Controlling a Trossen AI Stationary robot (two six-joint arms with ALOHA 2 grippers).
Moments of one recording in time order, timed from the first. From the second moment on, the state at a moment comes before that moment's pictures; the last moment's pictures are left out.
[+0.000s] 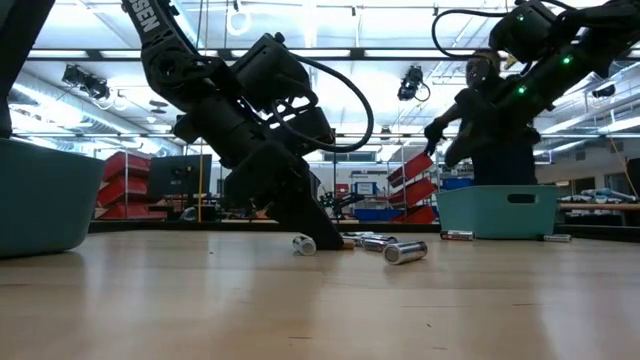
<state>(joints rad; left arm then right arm) -0.02 1.91 0.88 0.30 0.07 0.06 -0.41 0.89 0.45 -0.17 0.42 0.37</state>
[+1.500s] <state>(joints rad) 0.01 1.70 0.88 0.93 0.03 0.44 0.01 1.18 0.45 0.84 -0.12 -0.35</state>
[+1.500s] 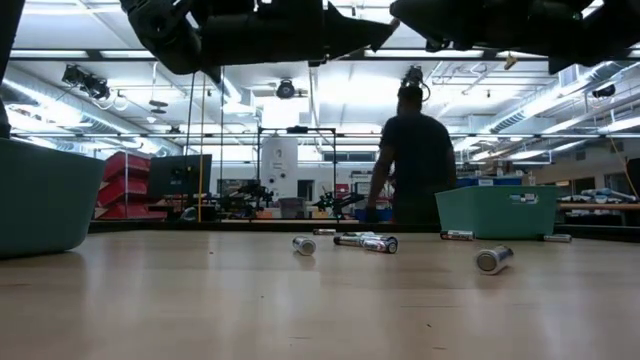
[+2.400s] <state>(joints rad) 0.00 1.70 0.88 1.01 0.08 0.43 0.02 1.28 0.45 0.96 -0.05 -0.42</state>
